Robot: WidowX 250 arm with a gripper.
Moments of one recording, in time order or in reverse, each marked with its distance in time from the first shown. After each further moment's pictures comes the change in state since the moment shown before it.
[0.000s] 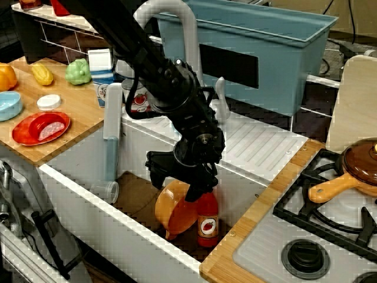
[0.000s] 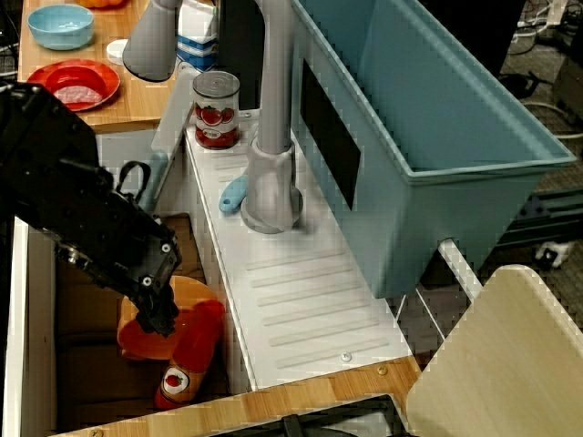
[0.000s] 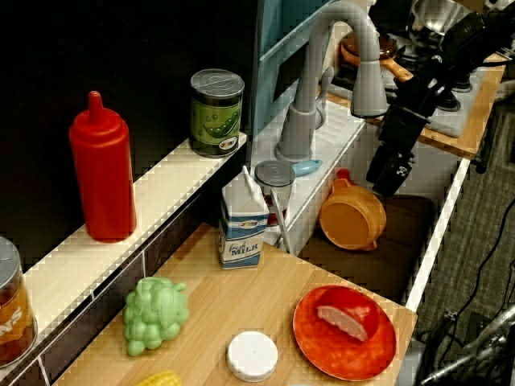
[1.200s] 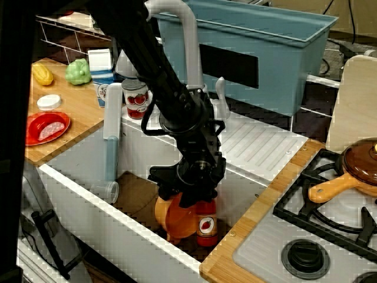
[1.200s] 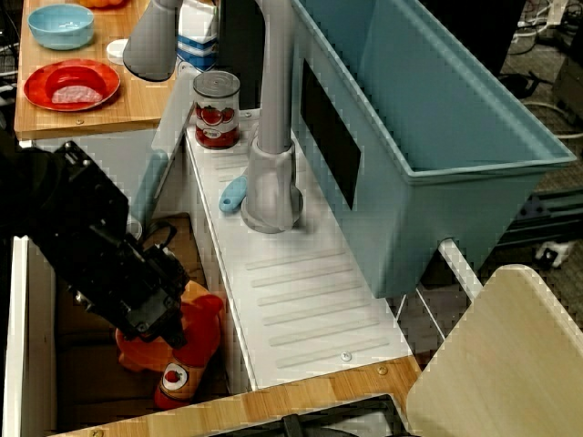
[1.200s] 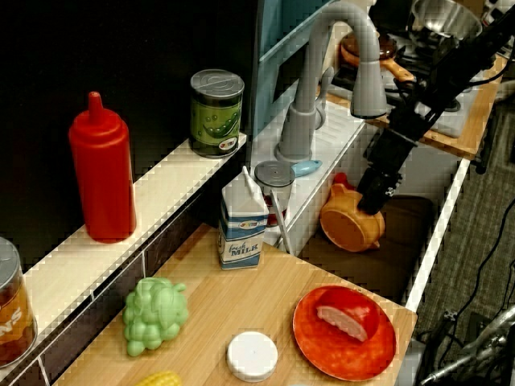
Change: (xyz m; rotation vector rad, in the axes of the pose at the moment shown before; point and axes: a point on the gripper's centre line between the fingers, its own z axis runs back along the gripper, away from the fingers) arm 0.000 -0.006 -0.033 0.060 -0.058 0.044
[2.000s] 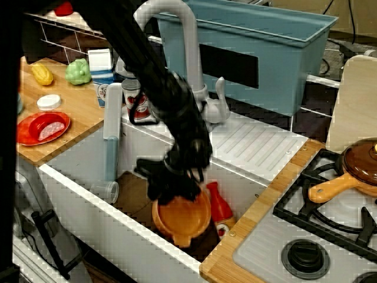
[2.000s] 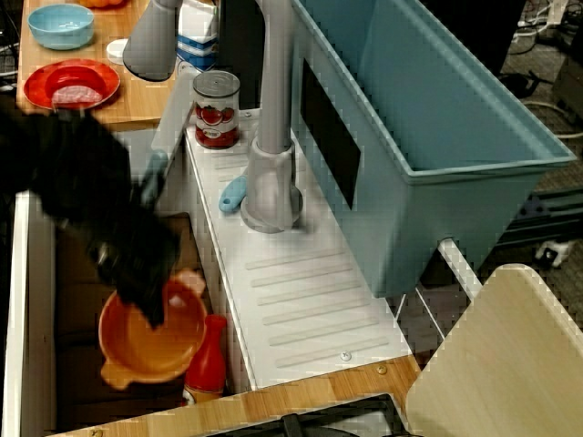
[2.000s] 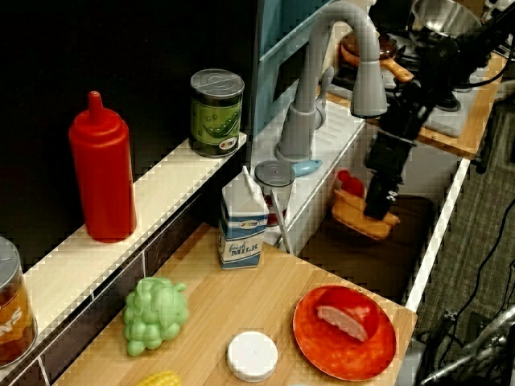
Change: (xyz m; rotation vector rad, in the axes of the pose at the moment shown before) arm -0.001 0.030 0.001 0.008 0.189 -0.109
